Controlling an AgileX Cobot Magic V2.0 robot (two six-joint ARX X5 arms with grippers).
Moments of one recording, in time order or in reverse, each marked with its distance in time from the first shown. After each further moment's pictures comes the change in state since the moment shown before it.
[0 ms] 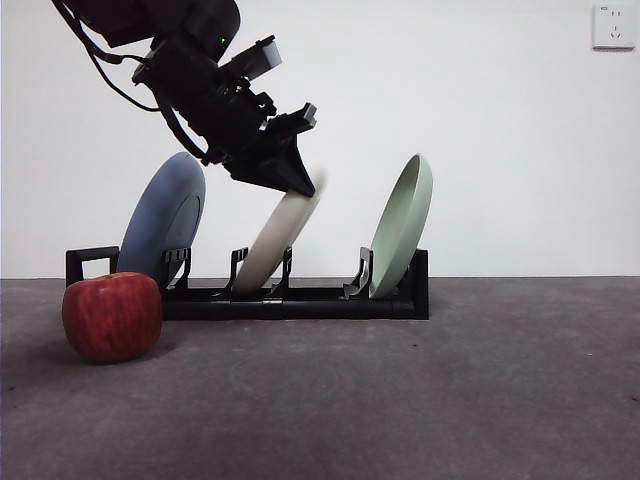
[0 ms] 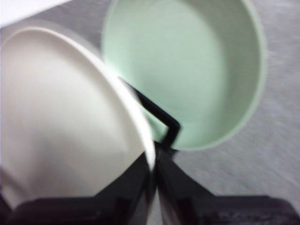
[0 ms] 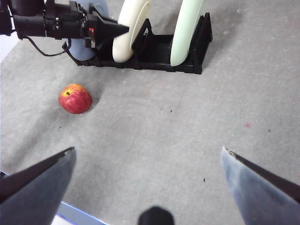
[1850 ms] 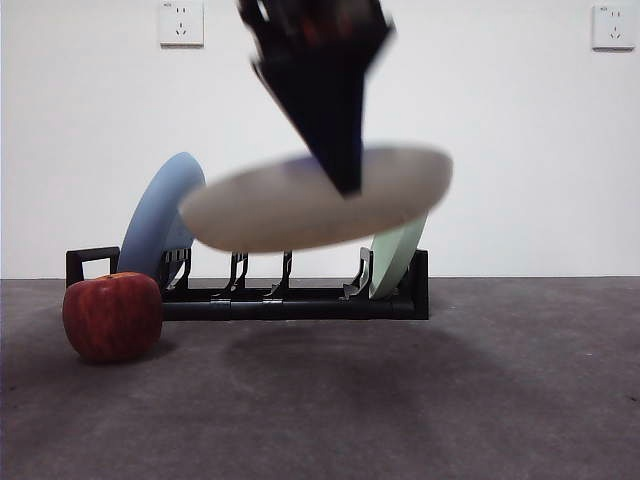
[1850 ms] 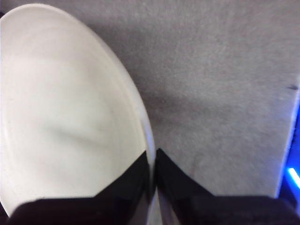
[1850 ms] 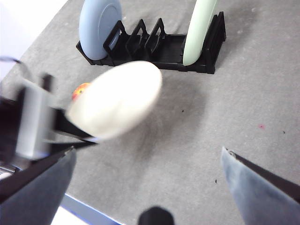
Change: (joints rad) left arm -0.653 -0.270 -0.090 -0.699 -0.597 0.204; right arm 0.000 0.000 0.000 -0.003 -0.050 0.000
